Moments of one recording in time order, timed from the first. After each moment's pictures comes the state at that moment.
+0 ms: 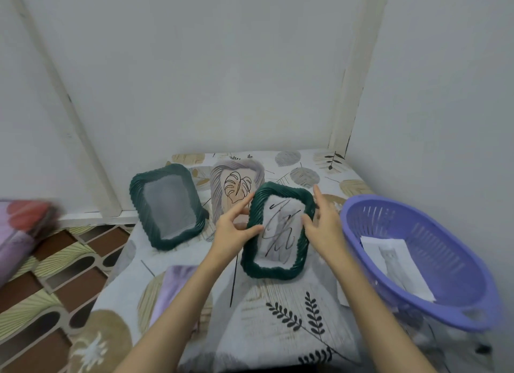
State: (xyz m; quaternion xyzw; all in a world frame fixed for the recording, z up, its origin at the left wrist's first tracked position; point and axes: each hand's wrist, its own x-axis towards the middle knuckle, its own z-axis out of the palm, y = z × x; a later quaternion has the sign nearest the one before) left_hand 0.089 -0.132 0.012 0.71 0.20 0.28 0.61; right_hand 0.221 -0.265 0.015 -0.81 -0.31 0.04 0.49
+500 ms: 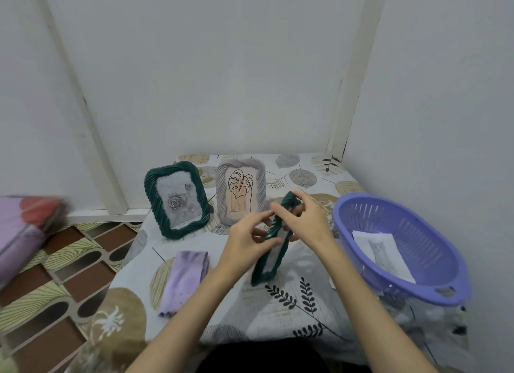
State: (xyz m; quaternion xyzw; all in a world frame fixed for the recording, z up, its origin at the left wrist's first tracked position) left_hand 0.058 -0.183 0.015 0.82 0.12 0.33 0.45; right_hand 0.165 -0.277 0.058 -0.78 -0.30 0.14 0.53
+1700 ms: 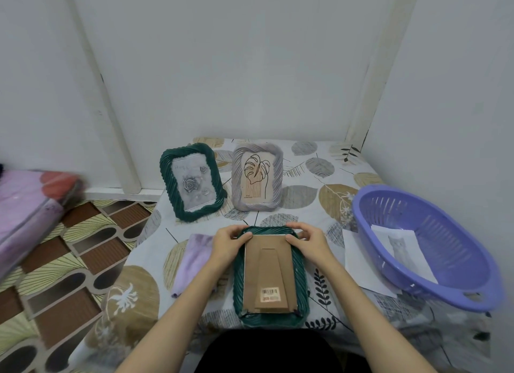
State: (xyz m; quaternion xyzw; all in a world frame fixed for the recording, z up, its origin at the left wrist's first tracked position) left_hand 0.050 -0.115 -0.073 0.74 0.36 0.26 0.51; right_hand 0.193 -0.261 -0.055 -0.78 -0.32 0.22 0.49
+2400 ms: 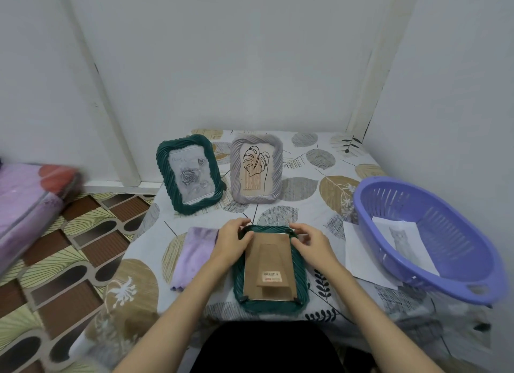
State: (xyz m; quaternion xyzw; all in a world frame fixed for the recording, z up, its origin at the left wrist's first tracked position) left_hand 0.047 -0.126 -0.072 0.83 0.33 0.22 0.38; right_hand 0.185 -0.277 -0.062 -0.81 -0.36 0.20 0.42
